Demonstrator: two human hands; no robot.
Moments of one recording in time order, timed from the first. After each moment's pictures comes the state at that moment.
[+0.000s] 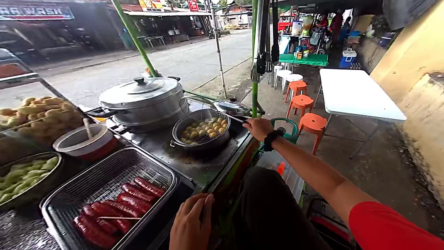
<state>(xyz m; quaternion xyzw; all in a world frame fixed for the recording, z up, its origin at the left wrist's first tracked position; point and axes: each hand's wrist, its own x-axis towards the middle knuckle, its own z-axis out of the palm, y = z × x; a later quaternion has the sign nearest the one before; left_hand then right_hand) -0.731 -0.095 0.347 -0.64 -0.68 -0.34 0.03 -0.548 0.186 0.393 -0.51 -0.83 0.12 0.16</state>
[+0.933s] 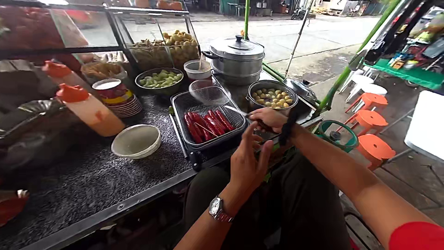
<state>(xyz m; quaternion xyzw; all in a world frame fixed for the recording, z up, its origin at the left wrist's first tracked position) -0.729 -0.114 0.360 -0.55 -0.65 -0.52 0.05 -0.704 0.072 0.412 -0.30 -0.73 0.61 0.07</state>
